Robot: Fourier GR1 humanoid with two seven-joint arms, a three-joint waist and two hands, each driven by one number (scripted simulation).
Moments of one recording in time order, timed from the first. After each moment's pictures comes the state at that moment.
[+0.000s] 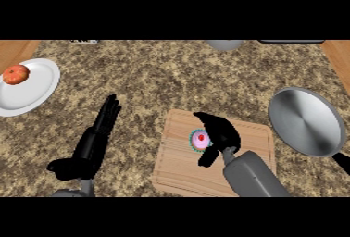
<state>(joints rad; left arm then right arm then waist) -0.02 0.08 -0.17 -1.59 0.03 0.06 -0.10 -0.38 -0.06 0.42 -1.18 0.71 0.17 0.47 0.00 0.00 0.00</state>
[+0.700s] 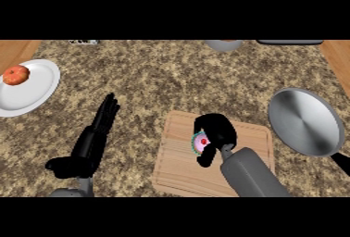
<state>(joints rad) -0.02 0.07 -0.14 -1.58 0.02 0.03 -0.11 -0.42 -0.04 0.41 -1.08 0.89 0.12 0.33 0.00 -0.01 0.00</state>
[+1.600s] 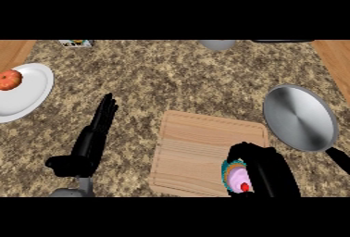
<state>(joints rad) -0.02 0.05 -0.12 -1.57 0.01 0.04 -0.10 0.09 -0.28 0.52 -1.95 1.08 -0.07 0.37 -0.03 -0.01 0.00</state>
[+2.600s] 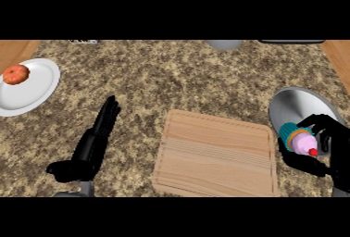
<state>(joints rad) 0.00 0.05 -0.14 -1.60 0.00 0.02 -0.10 0.07 -0.30 0.00 -1.82 0.69 -0.28 0.16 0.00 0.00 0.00</state>
